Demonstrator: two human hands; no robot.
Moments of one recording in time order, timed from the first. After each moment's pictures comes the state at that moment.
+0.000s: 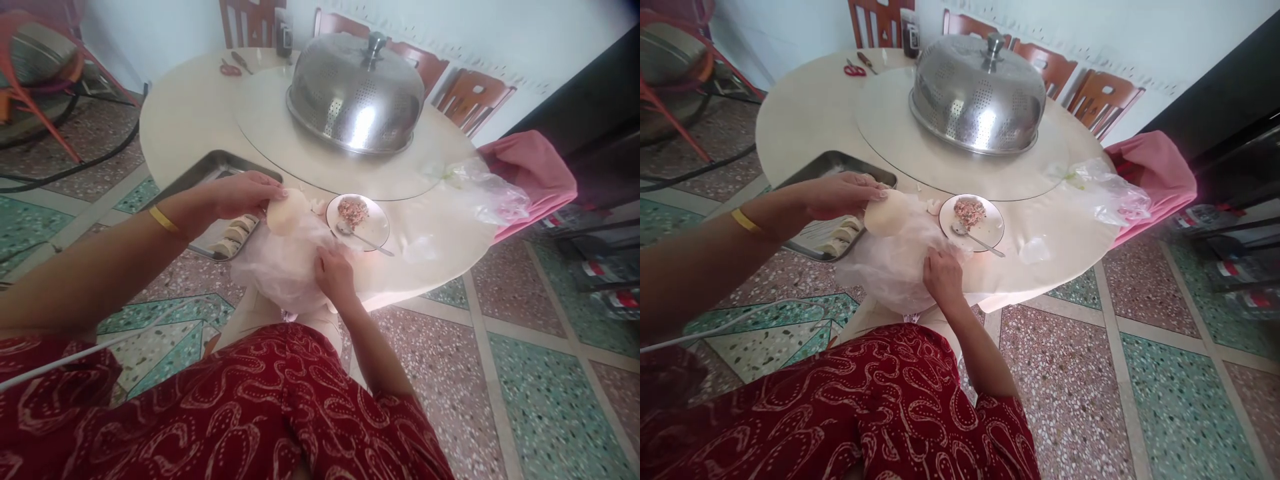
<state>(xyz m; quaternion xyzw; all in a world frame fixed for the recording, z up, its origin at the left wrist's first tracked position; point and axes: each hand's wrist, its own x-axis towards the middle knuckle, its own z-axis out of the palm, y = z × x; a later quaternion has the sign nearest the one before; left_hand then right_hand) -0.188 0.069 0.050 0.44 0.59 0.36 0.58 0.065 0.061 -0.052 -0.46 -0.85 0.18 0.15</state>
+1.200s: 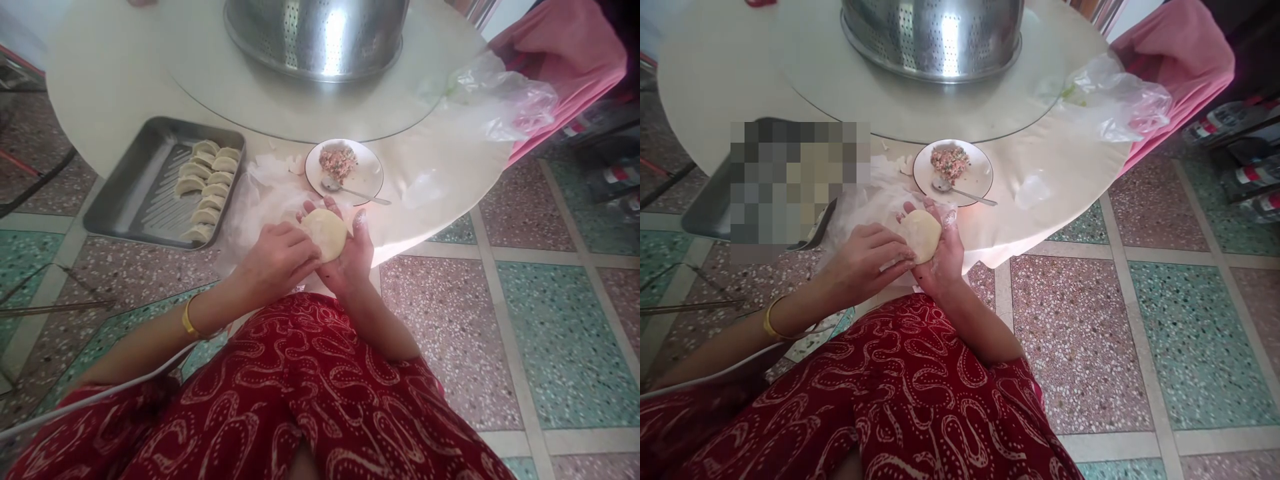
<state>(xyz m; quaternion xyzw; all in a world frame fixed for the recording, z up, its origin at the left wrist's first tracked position) -0.073 -0.017 0.012 0.84 0.46 0.26 0.10 0.068 0.025 -0.003 -0.32 -0.31 0.77 0.45</state>
